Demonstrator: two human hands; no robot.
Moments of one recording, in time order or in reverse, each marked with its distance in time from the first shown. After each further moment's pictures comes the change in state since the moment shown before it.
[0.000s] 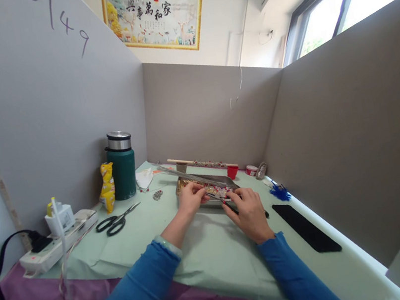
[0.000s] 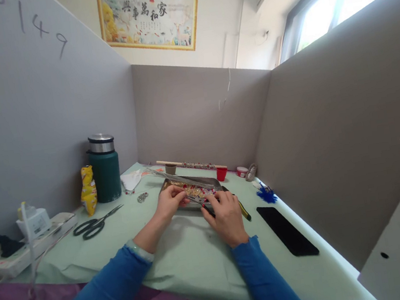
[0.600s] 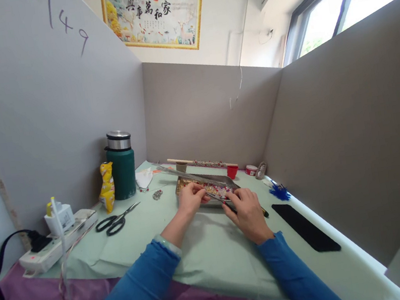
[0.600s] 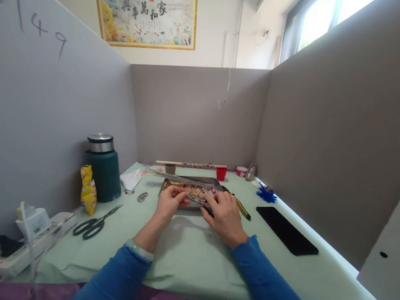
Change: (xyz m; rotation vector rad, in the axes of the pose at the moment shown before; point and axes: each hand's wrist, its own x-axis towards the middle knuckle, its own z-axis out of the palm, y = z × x) left_hand 0.000 -0.002 0.000 -0.015 -0.016 0.007; right_hand 0.001 -0.001 0.001 -0.006 -0.026 -0.008
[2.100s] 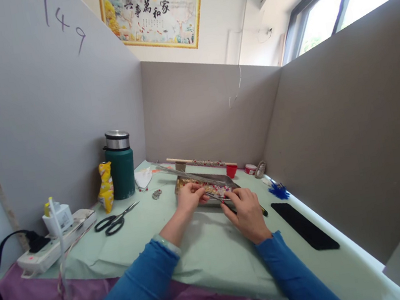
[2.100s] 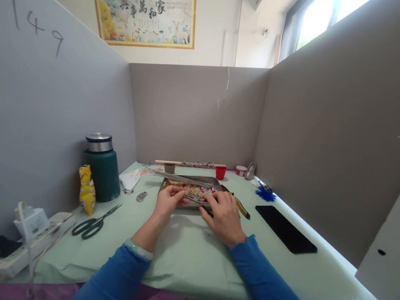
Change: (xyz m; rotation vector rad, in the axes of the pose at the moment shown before) left_hand -0.001 0.002 0.000 -0.049 -0.001 -0.068; right_hand -0.003 -0.004 0.000 0.055 0.052 0.032
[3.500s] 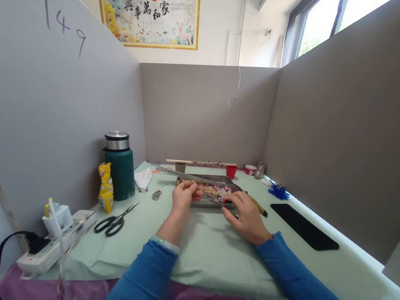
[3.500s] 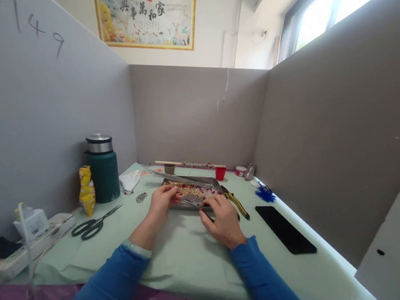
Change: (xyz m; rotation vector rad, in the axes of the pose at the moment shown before) left_hand 0.004 0.003 -0.010 -0.146 0.122 -0.014; right_hand -0.003 -0.001 -0.001 0.309 -0.019 0.030
